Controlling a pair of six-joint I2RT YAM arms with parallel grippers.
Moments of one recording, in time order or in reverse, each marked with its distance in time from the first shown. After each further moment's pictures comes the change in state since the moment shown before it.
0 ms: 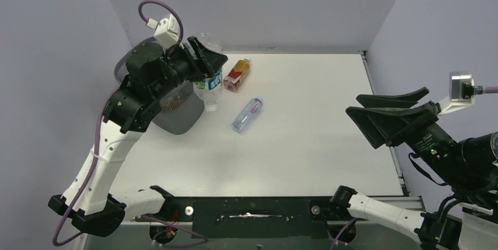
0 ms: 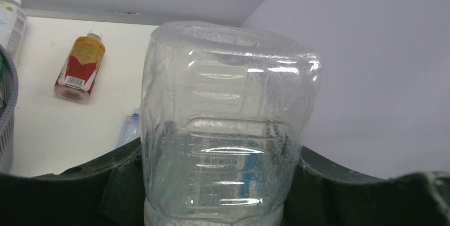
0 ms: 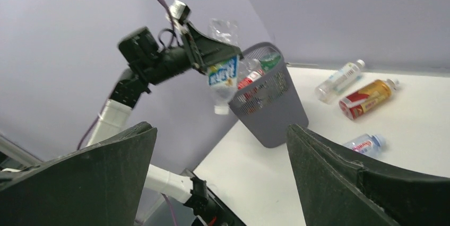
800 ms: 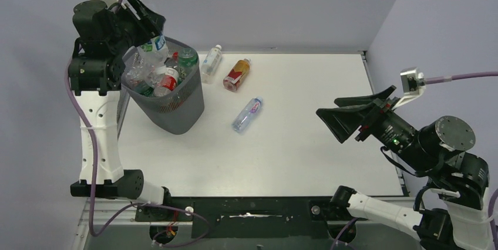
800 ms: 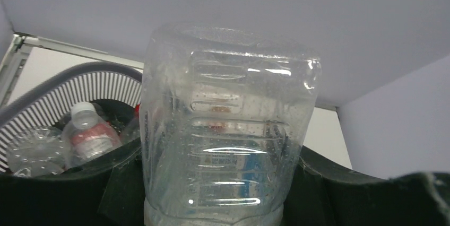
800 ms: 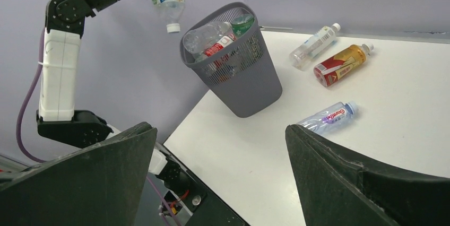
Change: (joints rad) left arm 0.484 0.266 0.518 -0.290 0.069 0.179; right arm 0.012 0.028 -0.101 -0.058 0.036 -0.043
